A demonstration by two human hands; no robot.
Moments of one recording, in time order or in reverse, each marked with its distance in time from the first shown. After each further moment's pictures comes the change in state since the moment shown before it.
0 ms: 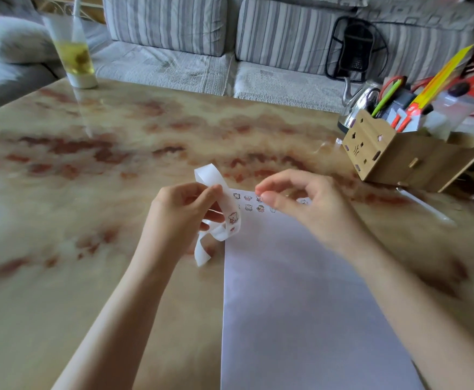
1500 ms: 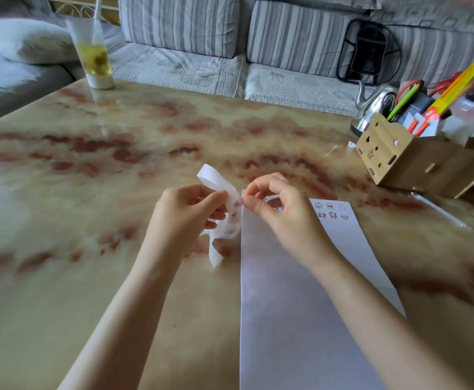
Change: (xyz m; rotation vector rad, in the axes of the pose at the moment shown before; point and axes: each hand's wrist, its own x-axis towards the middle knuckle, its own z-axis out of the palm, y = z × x) left_hand 0.000 -0.004 -0.019 -0.024 0.011 -0.049; right_hand 0.010 -0.002 0.057 0.108 0.043 -0.002
